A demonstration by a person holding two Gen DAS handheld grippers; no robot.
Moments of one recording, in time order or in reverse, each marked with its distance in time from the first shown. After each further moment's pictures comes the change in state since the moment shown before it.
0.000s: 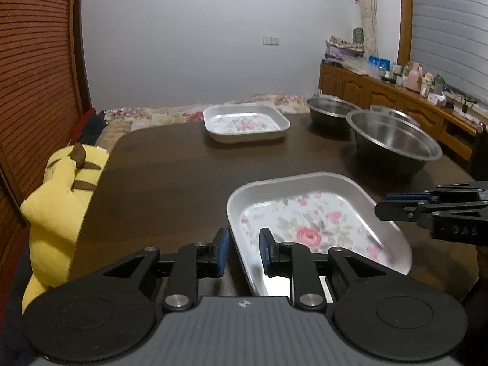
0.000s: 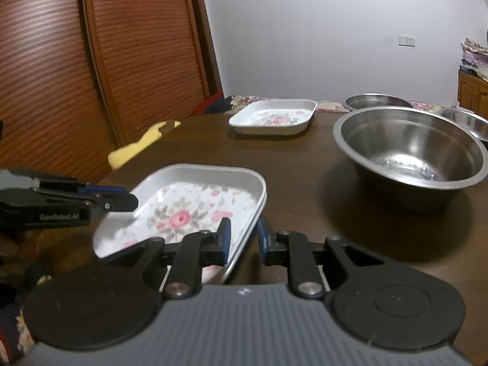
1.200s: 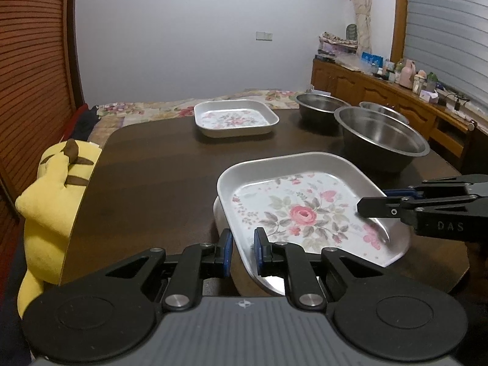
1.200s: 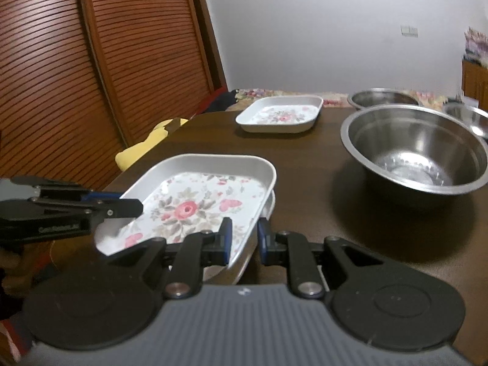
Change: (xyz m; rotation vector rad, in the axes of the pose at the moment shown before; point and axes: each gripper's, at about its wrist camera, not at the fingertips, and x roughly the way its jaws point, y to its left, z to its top) left arm -0.005 -0.004 -0.004 -0.005 0.033 -0.035; right arm 0.001 0.009 -0.001 -0.013 0.037 0.011
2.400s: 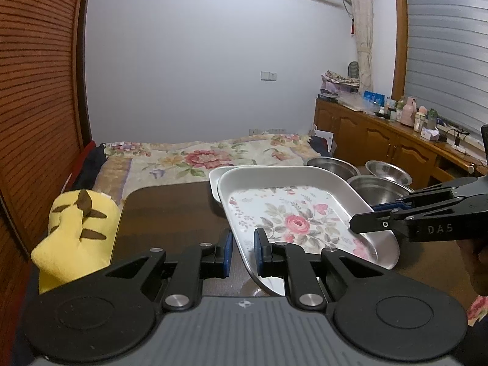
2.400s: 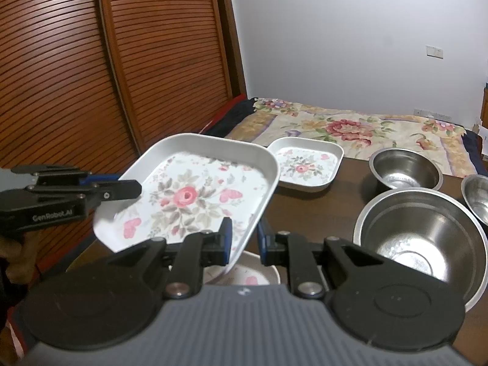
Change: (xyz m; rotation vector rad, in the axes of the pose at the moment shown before) left arm -0.029 0.023 0.057 -0.017 -0.148 0.004; right arm 0.009 0.005 0.080 -0.069 0.031 0.064
